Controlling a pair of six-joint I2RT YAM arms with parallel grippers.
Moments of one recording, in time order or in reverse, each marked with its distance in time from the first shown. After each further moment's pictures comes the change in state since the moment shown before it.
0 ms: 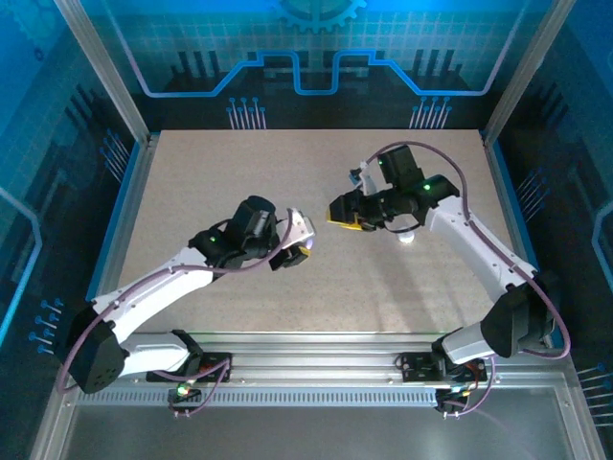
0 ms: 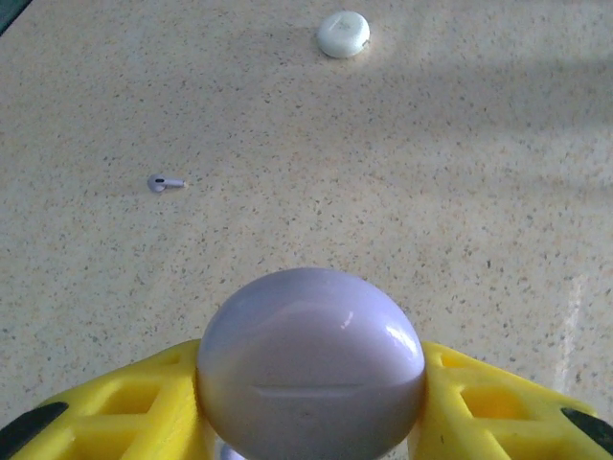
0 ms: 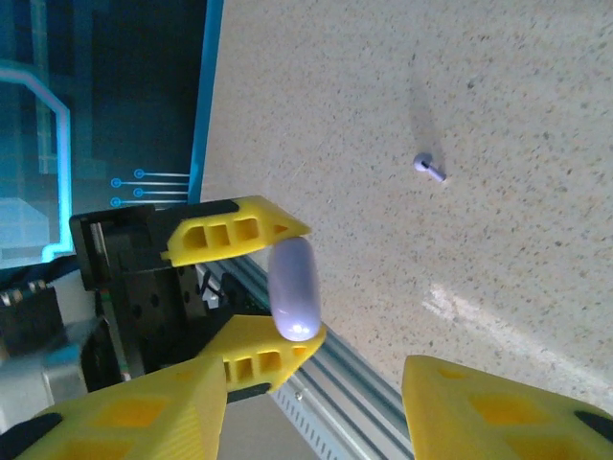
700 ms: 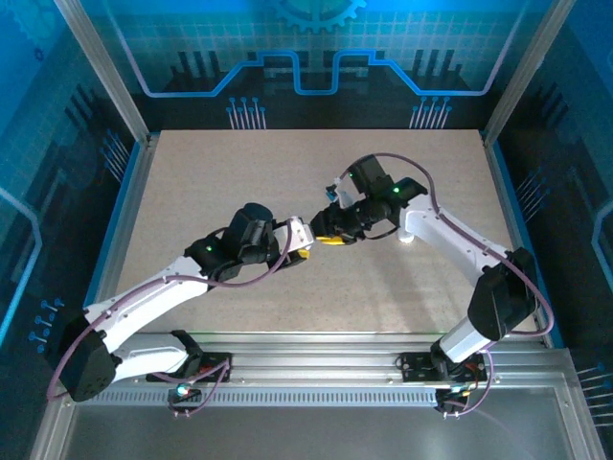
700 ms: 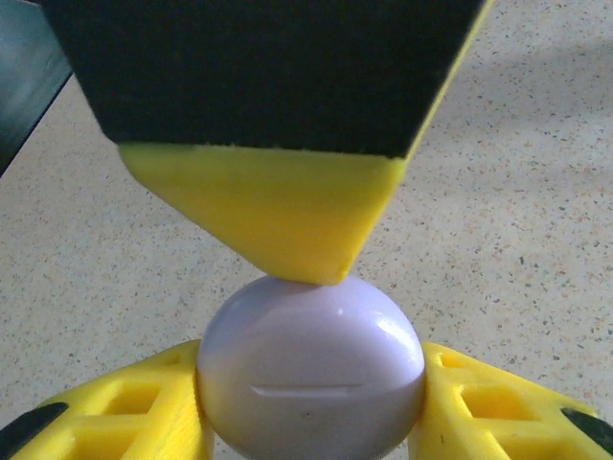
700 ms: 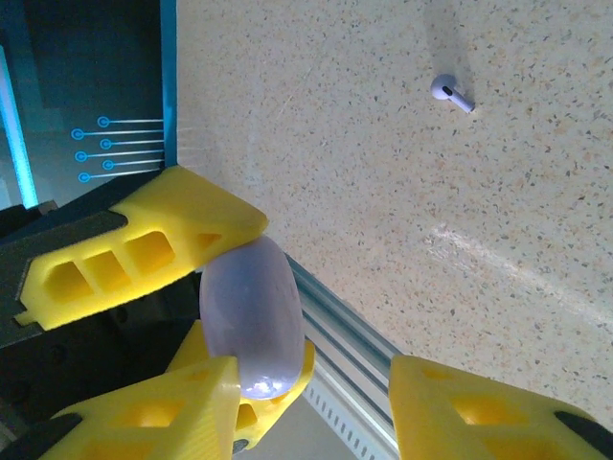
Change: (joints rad) left arm -0.034 -0.060 -0.051 0.067 -0.069 0.079; right arm 0.116 0.123 0.010 0.005 -0.002 0.043
